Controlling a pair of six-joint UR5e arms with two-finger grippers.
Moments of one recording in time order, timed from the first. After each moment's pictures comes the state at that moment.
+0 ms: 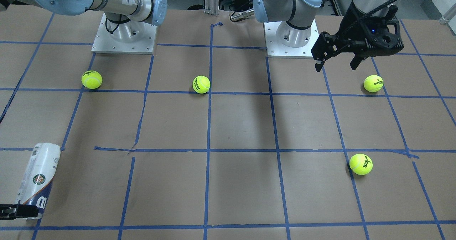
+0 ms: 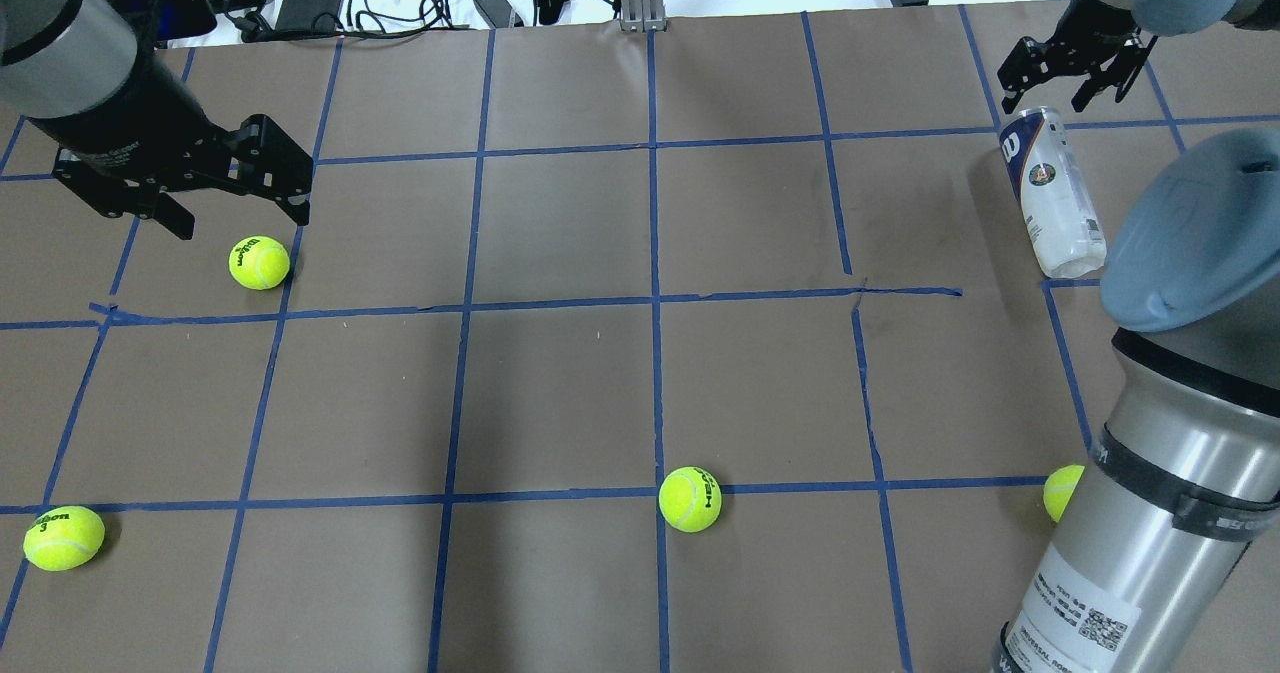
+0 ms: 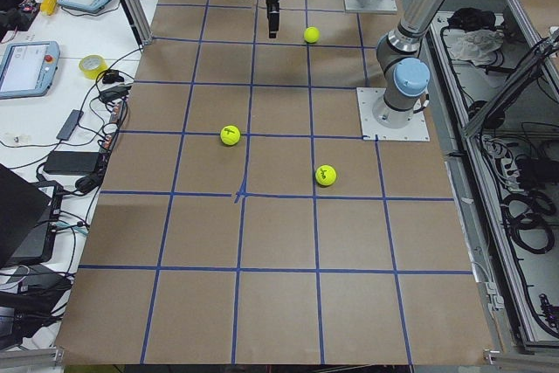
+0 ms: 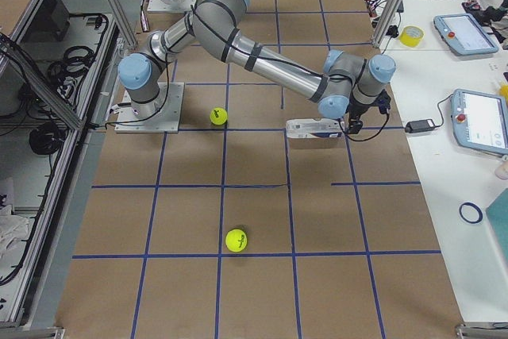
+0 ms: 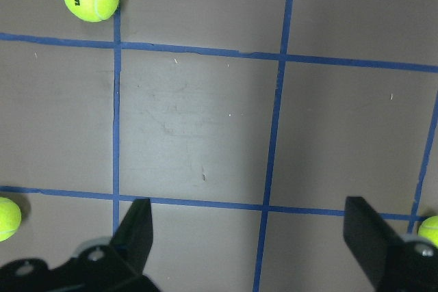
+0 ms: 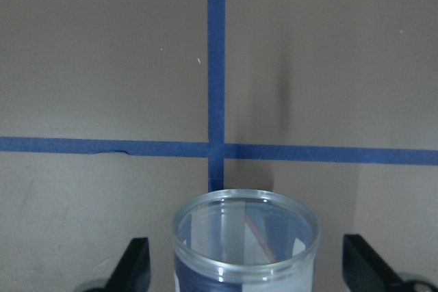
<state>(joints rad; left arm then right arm) -1.43 -1.46 -1.66 -1.56 1.58 0.05 1.22 -0.75 1.04 -1.78 -1.55 -0.39</state>
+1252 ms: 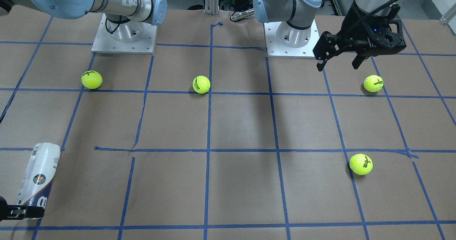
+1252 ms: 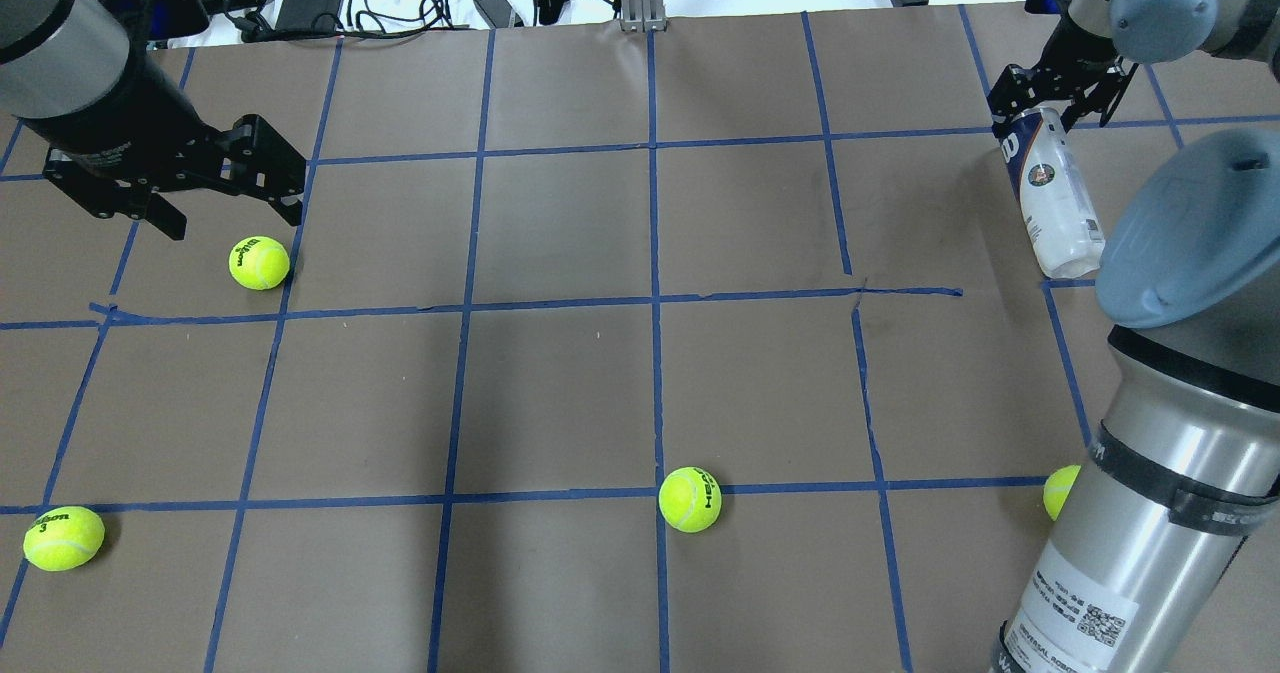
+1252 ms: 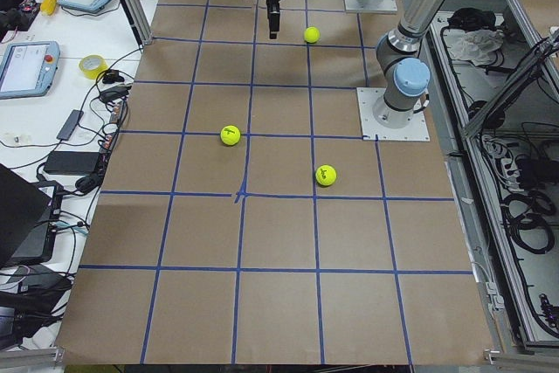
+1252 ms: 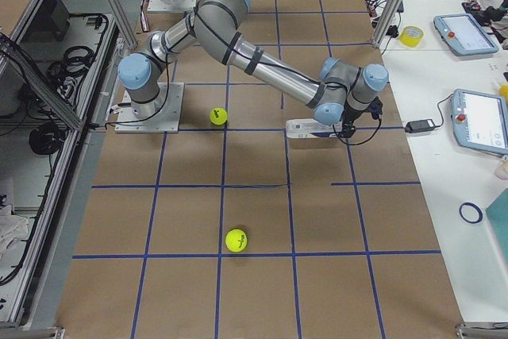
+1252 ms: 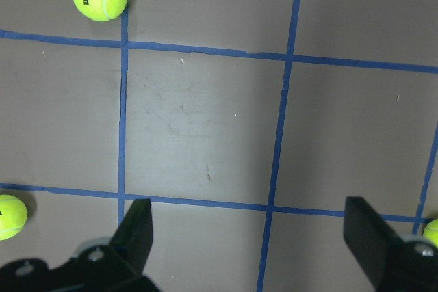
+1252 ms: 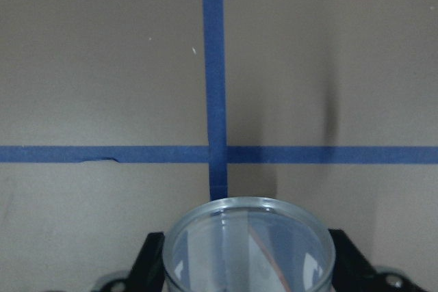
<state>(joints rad) -1.42 -1.46 -1.65 -1.56 1.58 0.05 1.22 -0.74 1.07 -1.81 -1.55 -0.34</state>
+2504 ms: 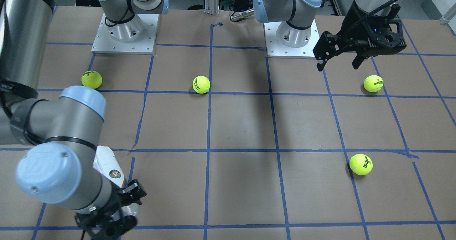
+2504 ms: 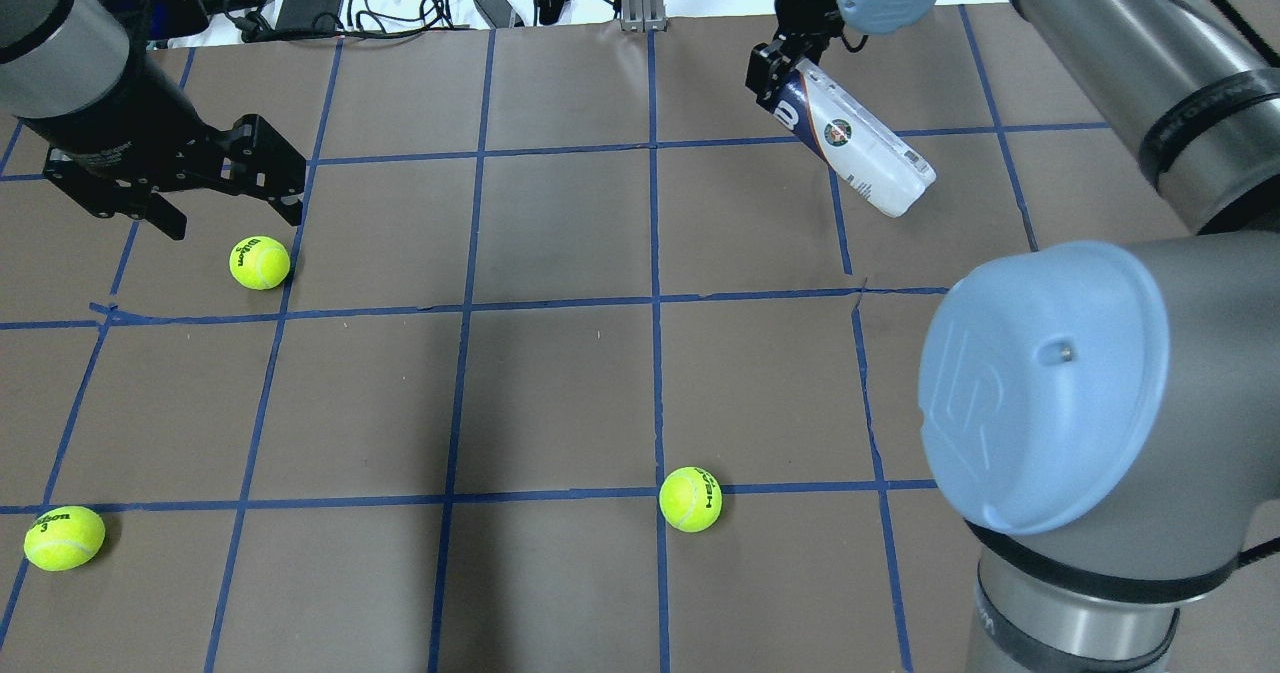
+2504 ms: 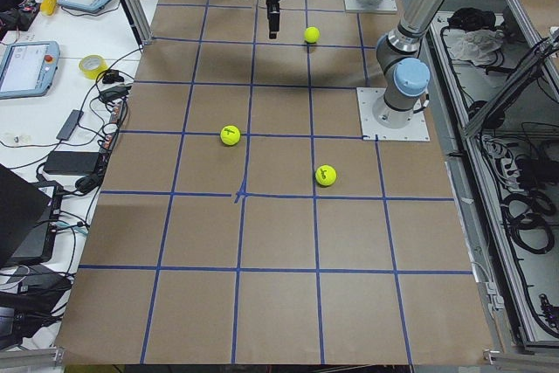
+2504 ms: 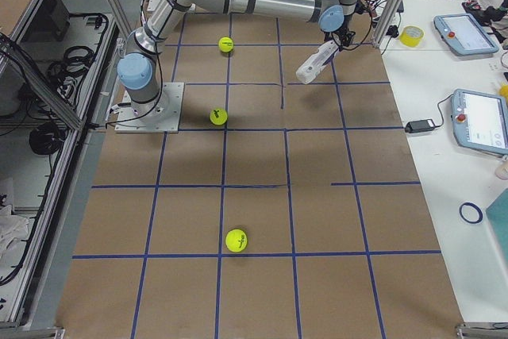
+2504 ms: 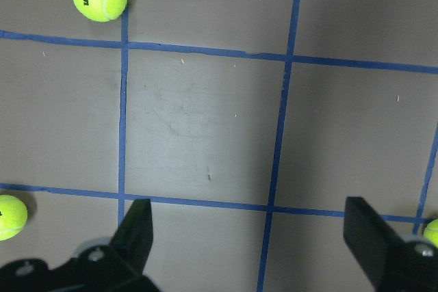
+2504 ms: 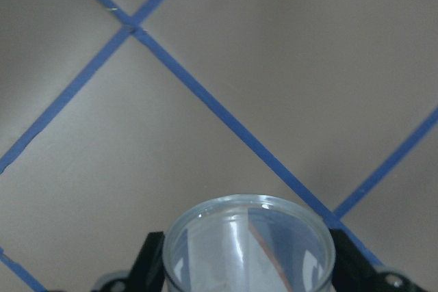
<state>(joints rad) -1.42 -1.46 -1.66 -1.56 1.58 0.05 1.70 -0.86 1.07 -1.85 -1.52 -0.78</state>
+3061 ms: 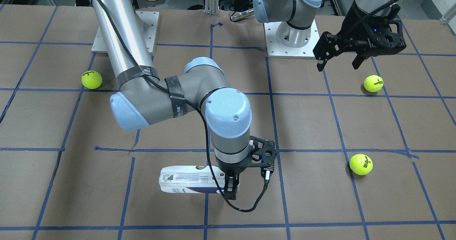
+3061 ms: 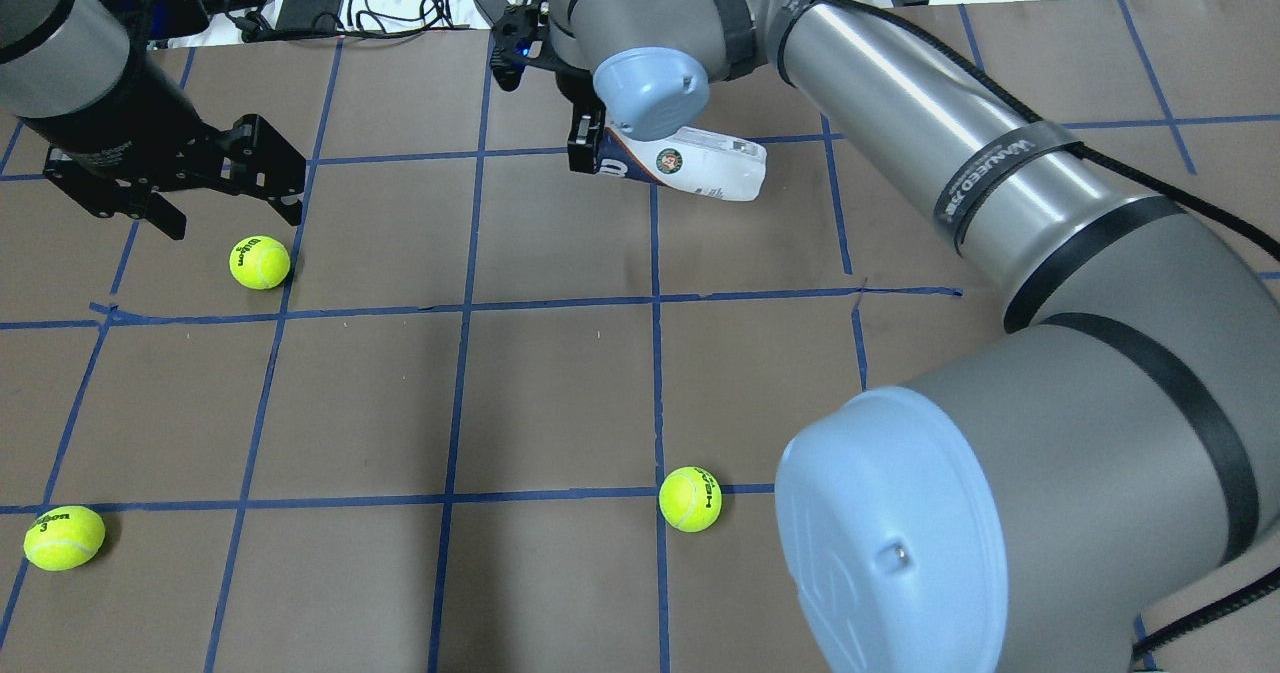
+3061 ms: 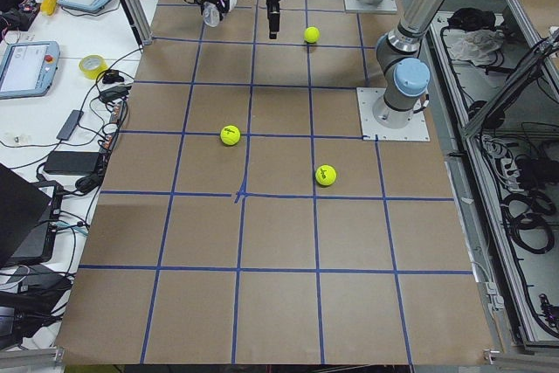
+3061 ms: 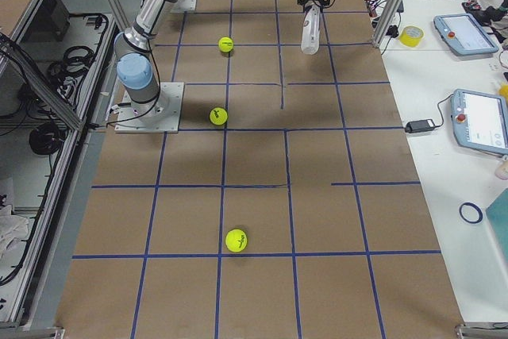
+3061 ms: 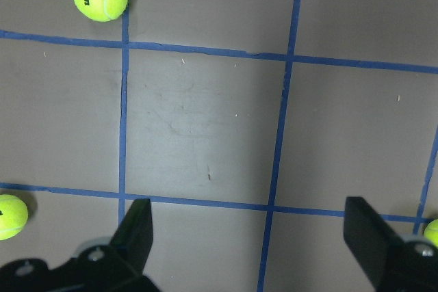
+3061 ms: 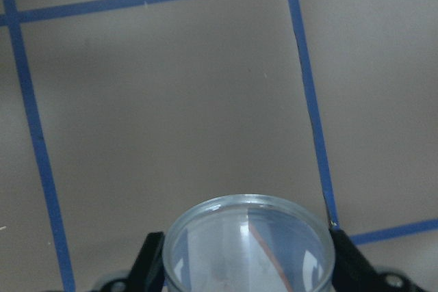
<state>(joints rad) -1.42 -1.46 -1.66 -1.56 1.58 0.05 1.98 -0.84 1.09 -1.99 -1.53 -1.05</state>
